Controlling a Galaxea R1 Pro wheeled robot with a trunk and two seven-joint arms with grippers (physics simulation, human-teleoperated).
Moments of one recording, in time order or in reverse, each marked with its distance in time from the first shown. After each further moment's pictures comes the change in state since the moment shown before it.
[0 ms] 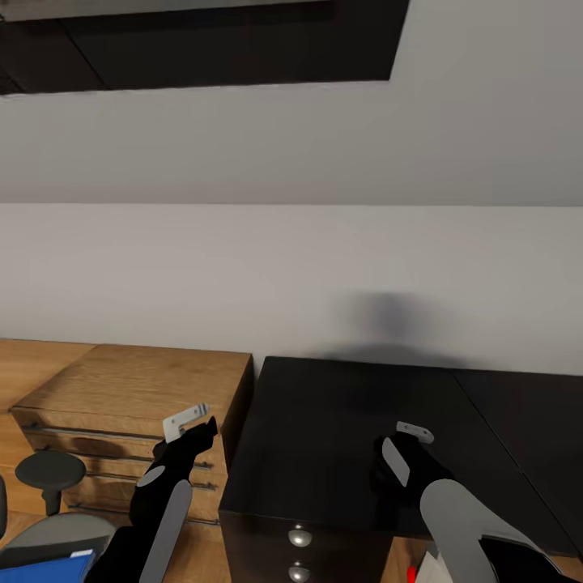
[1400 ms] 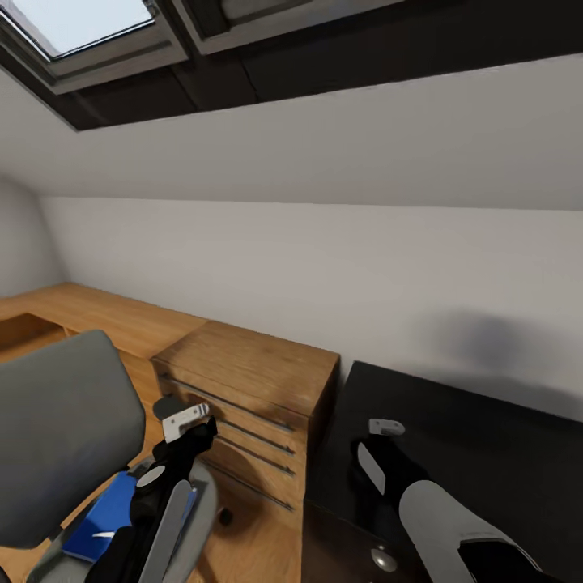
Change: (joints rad) left arm 0.000 0.000 0.000 0.000 -0.001 -0.001 0.002; right arm 0.002 0.069 0.180 0.011 0.015 0.000 0.006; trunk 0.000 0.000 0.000
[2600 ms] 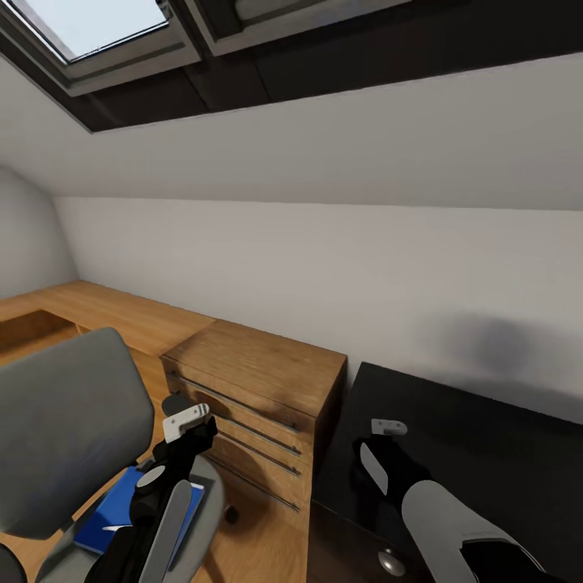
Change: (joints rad) left arm 0.000 0.000 0.000 0.000 0.000 -0.001 0.000; right arm 0.000 -0.011 0.001 0.001 0.002 0.003 0.002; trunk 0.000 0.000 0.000
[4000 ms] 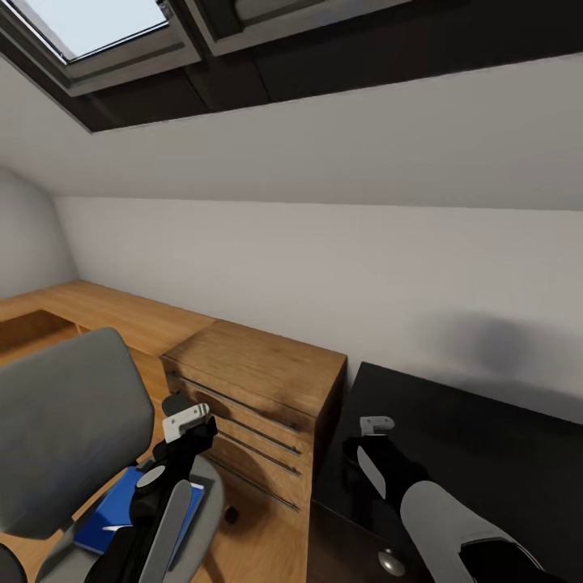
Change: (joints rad) left arm 0.000 0.000 0.000 0.000 0.000 0.000 0.000; right arm 0.002 -0.001 0.078 -0.002 0.045 -0.005 0.140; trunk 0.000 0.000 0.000
